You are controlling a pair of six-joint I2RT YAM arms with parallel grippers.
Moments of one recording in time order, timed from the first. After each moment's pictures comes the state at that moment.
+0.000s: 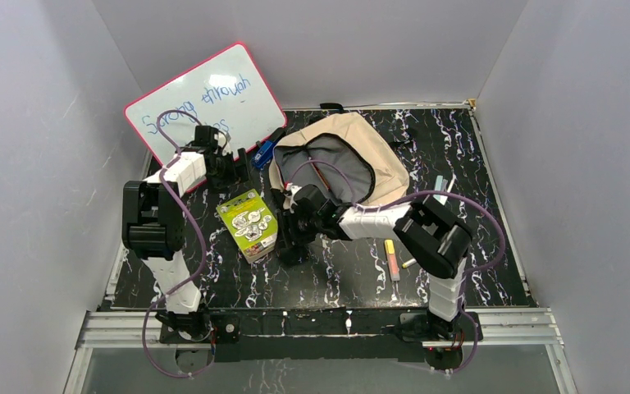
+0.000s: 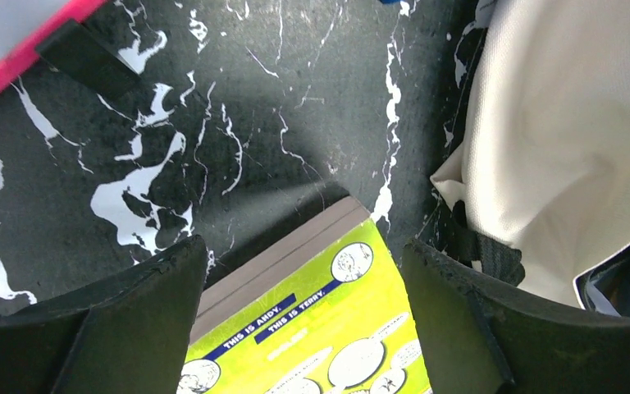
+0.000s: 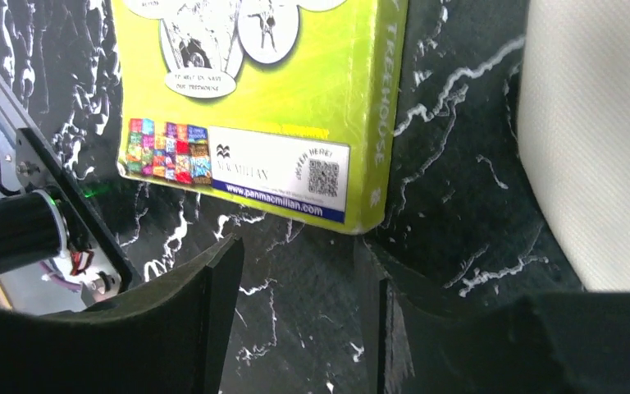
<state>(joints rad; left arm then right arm) -0.06 1.86 1.28 -0.52 0.24 -0.26 0.96 1.86 1.05 0.04 -0.29 0.59</state>
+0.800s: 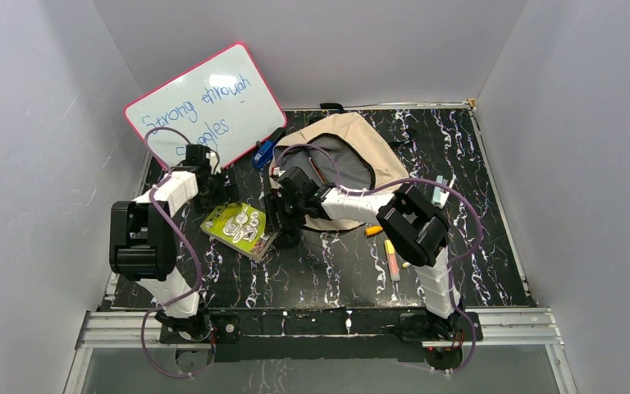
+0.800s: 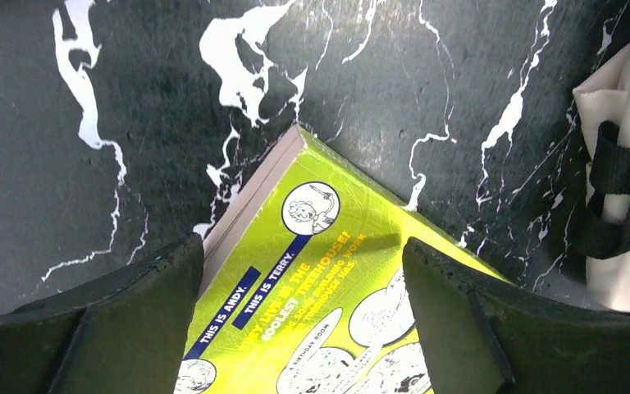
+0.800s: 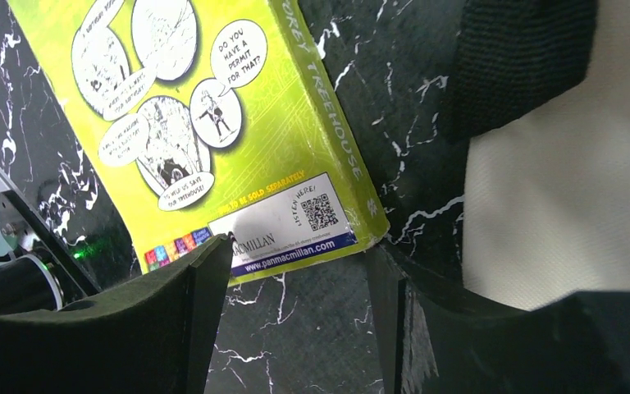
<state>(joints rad) -0.03 1.68 1.04 -0.51 0.13 -0.24 0.94 2.06 1.40 -0.19 -0.27 0.56</state>
